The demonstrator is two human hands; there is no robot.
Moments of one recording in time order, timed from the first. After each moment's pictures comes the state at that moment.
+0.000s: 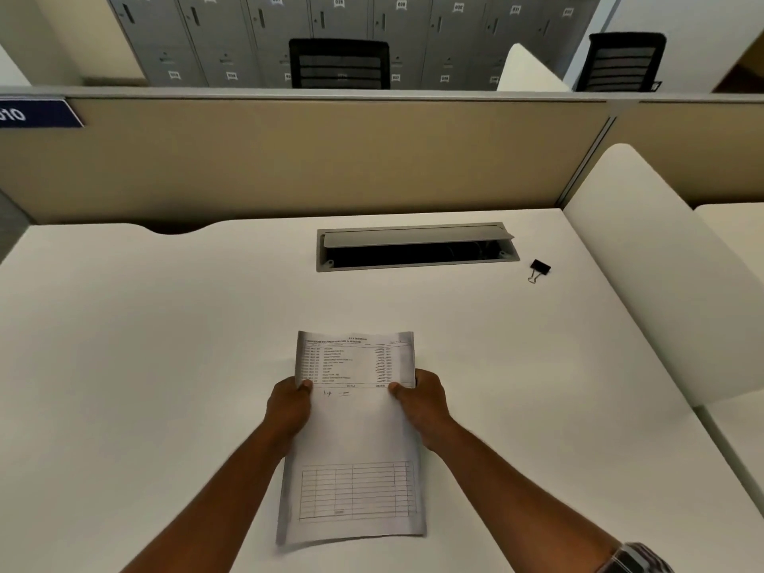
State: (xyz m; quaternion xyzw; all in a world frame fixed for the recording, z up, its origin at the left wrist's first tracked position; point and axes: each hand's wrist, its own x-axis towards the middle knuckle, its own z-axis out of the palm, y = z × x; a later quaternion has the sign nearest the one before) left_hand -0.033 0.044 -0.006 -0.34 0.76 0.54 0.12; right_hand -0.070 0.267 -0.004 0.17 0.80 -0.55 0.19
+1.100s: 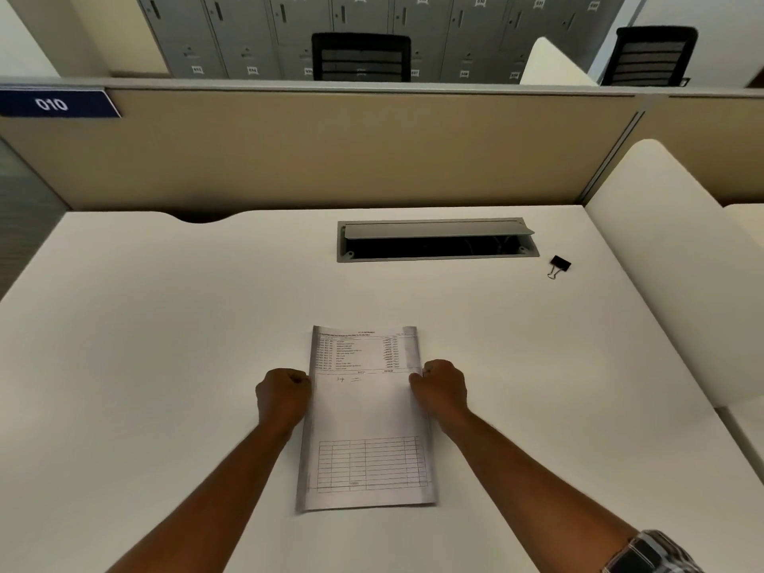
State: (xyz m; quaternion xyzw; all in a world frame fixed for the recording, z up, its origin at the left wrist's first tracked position) left_hand -0.013 0.016 -0.005 -0.37 0.82 0.43 0.04; right_hand -0.071 0.256 0.012 0.13 0.91 -0.34 0.18
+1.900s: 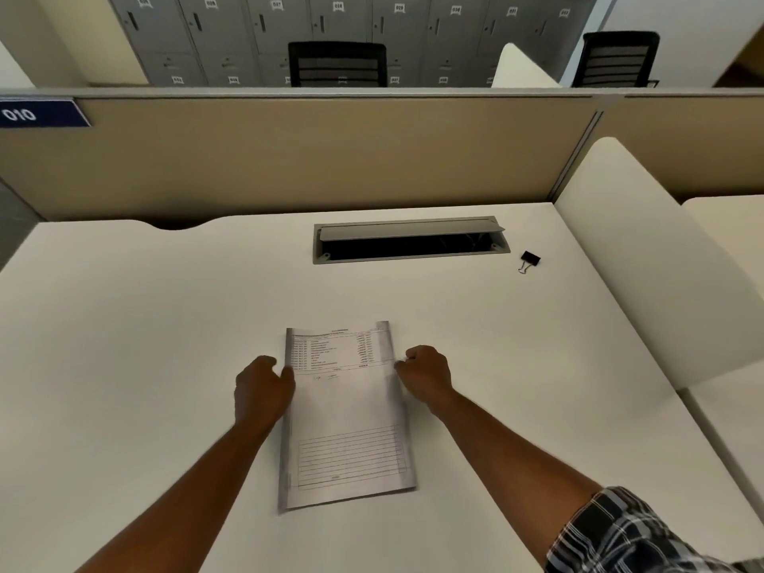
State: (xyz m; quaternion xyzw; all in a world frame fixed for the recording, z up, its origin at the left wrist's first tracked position) left_hand -0.007 0.027 0.028 -0.34 0.88 0.33 0.00; right_hand -0.085 0.270 0.007 0.10 0.90 -0.38 0.20
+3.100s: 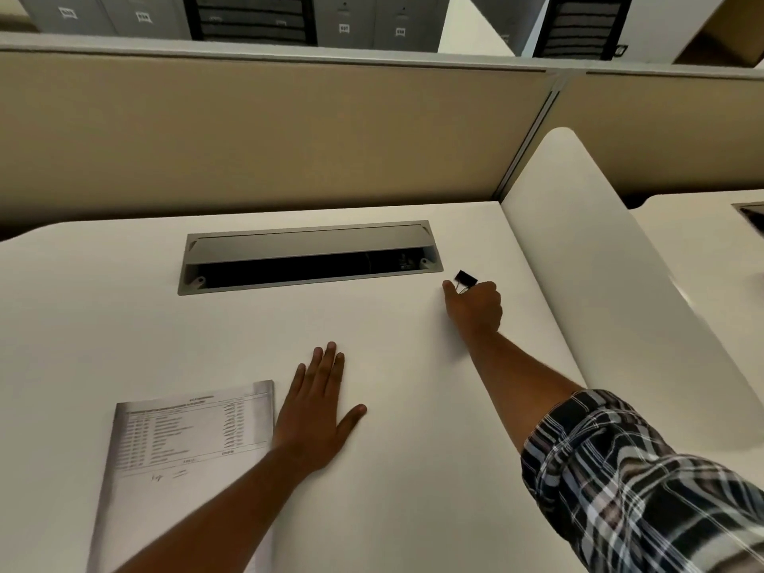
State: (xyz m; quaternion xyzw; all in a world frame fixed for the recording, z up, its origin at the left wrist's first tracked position) left_hand -0.157 0.252 -0.058 0.08 0.99 0.14 0.06; right_hand -0.353 0.507 -0.018 0.33 0.89 -0.33 0.01
